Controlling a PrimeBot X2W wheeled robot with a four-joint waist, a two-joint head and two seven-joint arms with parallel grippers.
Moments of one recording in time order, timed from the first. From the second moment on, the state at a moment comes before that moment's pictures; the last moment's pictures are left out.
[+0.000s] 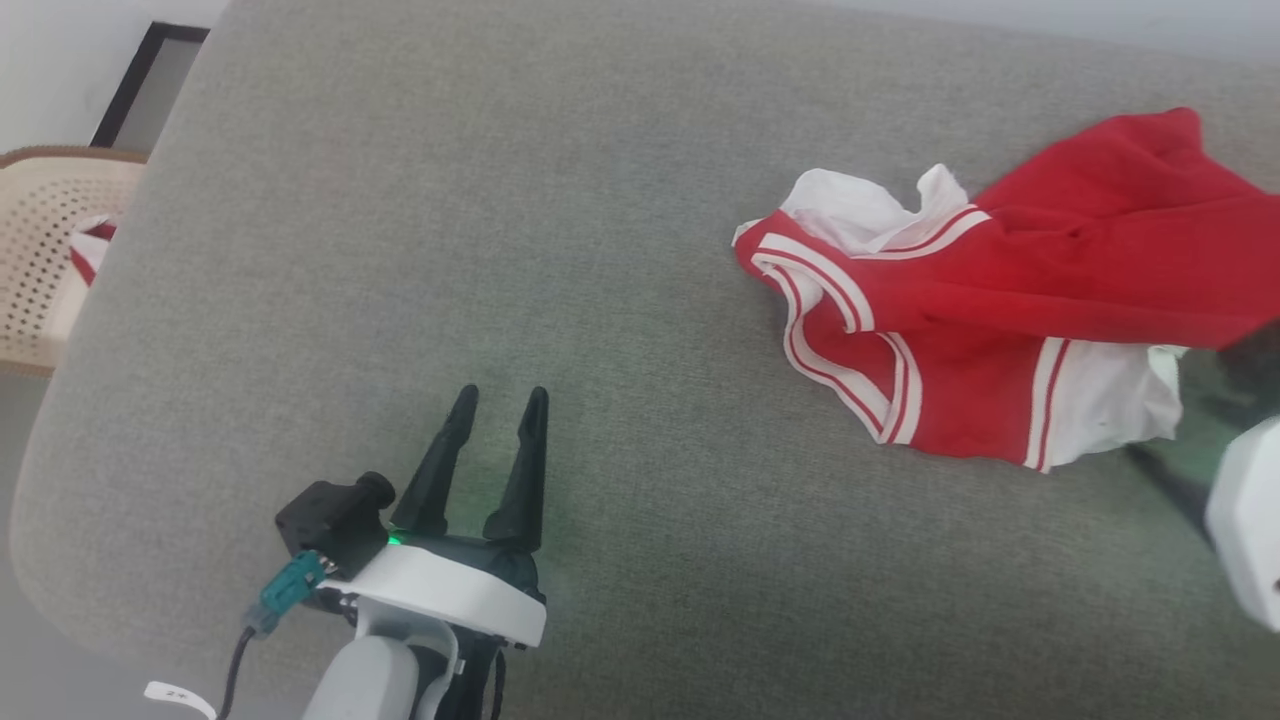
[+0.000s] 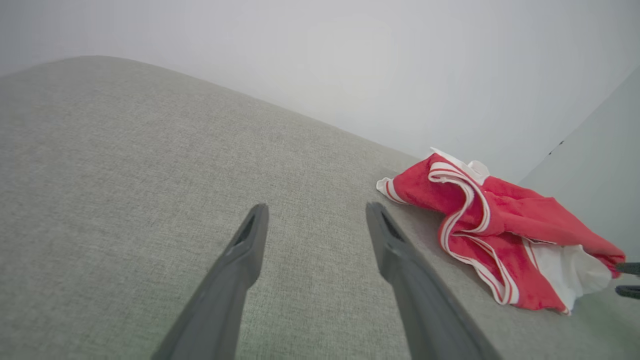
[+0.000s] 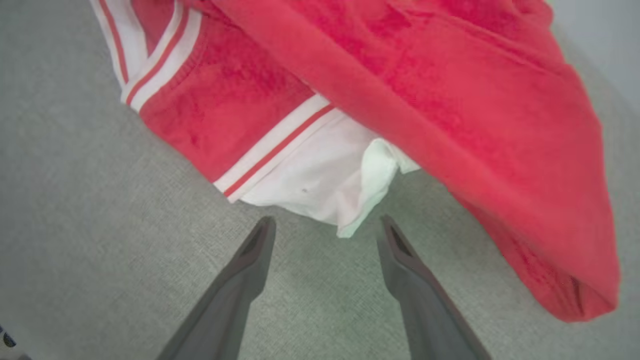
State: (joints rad) left arm -0.17 0.05 -0.18 0.20 -0.48 -0.13 -0.26; right arm -0.18 -0.78 0.16 -0.29 0.59 0.13 0.86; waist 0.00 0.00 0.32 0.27
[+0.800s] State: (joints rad) left arm -0.21 0.05 -0.21 0.22 -0.50 -0.13 -0.26; right arm -0.20 -0.66 -0.10 -0.12 0.44 0.13 0.87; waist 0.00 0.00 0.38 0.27
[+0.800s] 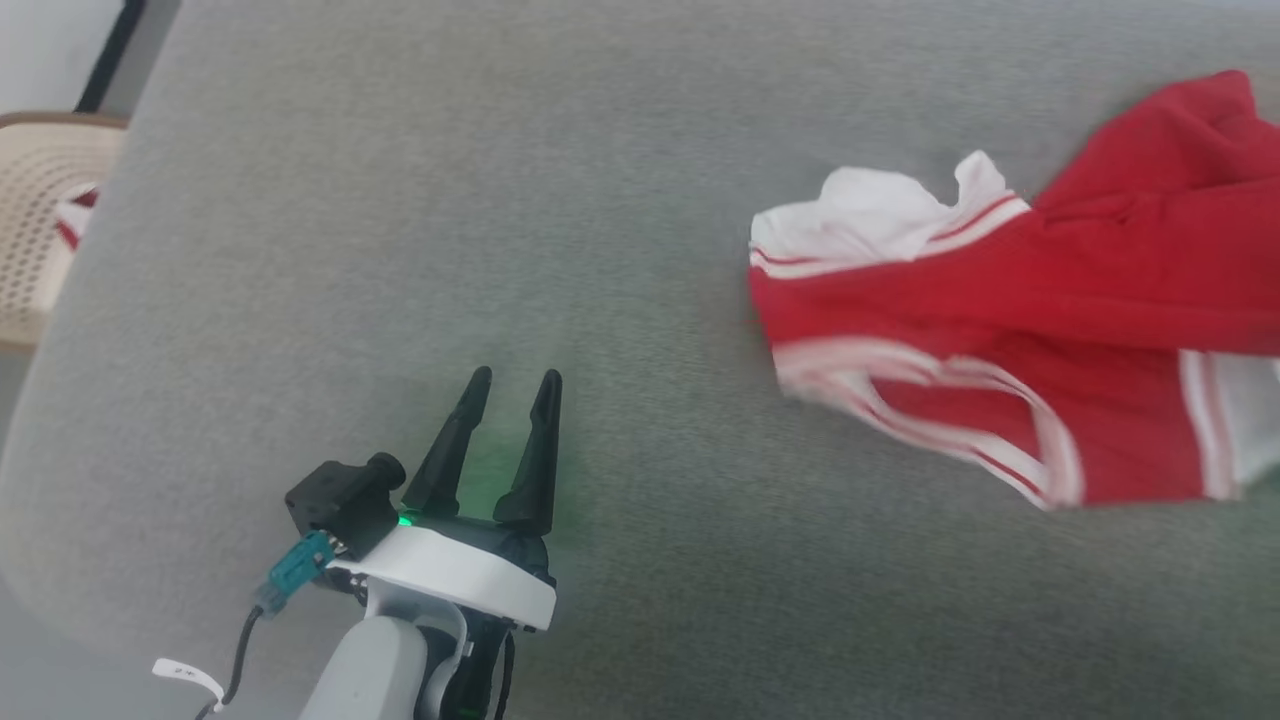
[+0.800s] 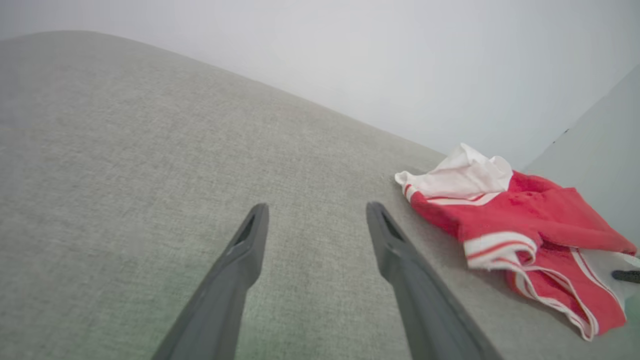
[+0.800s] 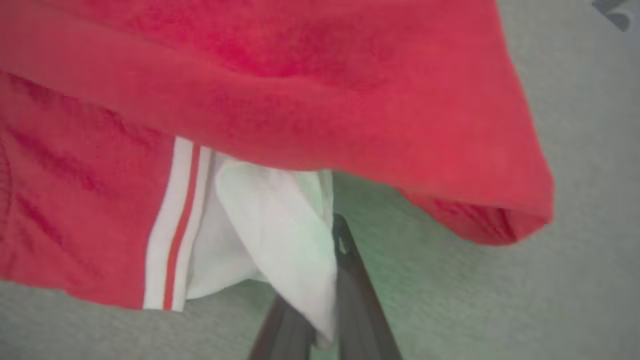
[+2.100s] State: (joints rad) left arm -1.19 0.43 -1.27 0.17 -1.06 -0.13 0.27; right arm -0.23 -0.34 -0.40 0.06 0.35 0.13 0.29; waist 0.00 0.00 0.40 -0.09
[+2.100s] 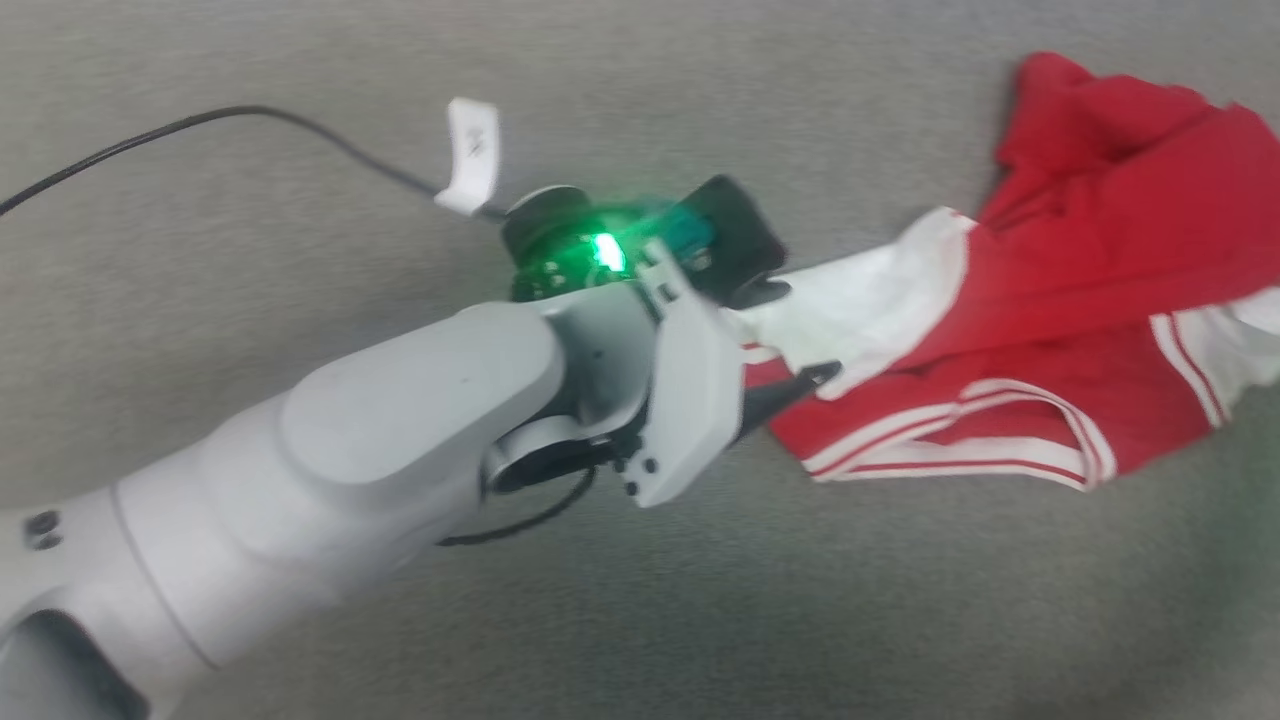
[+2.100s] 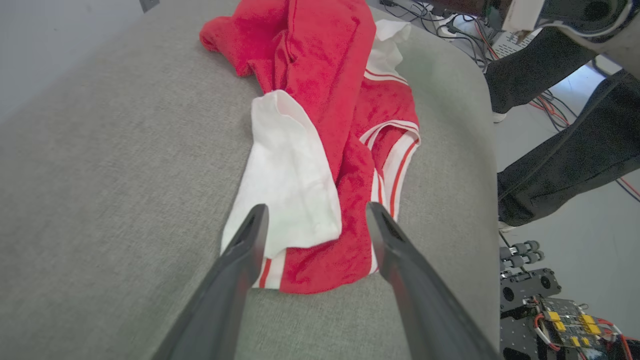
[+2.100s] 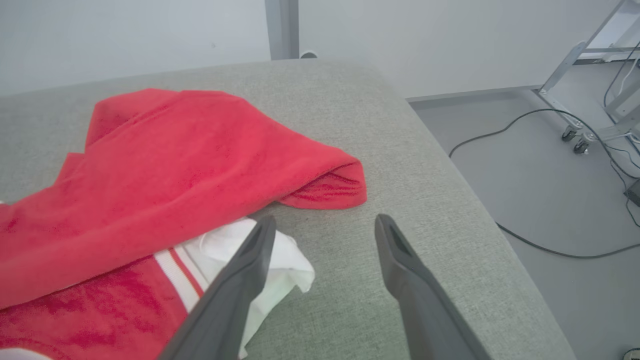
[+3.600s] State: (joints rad) left arm -0.96 0.62 -1.03 0.60 -1.59 -0.13 0.20; right arm -0.23 -0.31 -0.35 0.02 0.35 0.13 0.26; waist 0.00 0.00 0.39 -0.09
